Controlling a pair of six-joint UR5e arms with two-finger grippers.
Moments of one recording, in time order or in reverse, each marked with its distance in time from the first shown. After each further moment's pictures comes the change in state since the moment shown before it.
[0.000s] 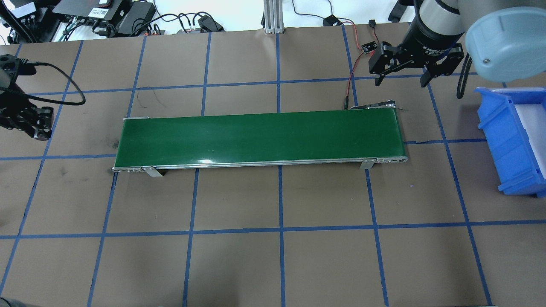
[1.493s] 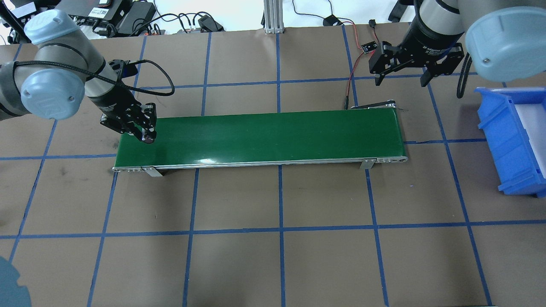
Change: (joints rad) left arm -0.295 -0.043 -0.006 -0.180 -0.276 -0.310; right arm 0.000 0.000 0.000 -0.001 -0.001 -0.002
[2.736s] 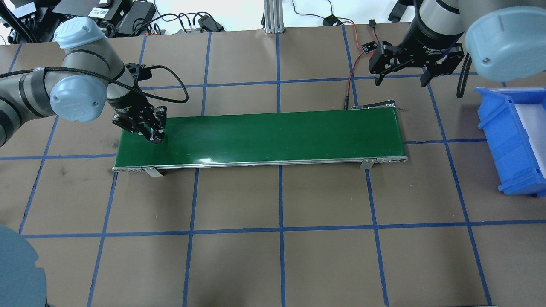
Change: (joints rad) left arm -0.043 -0.065 0.000 0.084 0.051 -0.009; right arm 0.000 0.000 0.000 0.000 0.000 0.001
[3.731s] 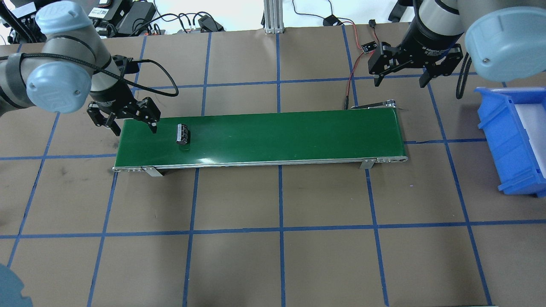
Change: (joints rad) left arm 0.004 0.064 0.032 -0.102 0.087 0.004; right arm 0.000 0.001 0.001 0.004 0.006 -0.002
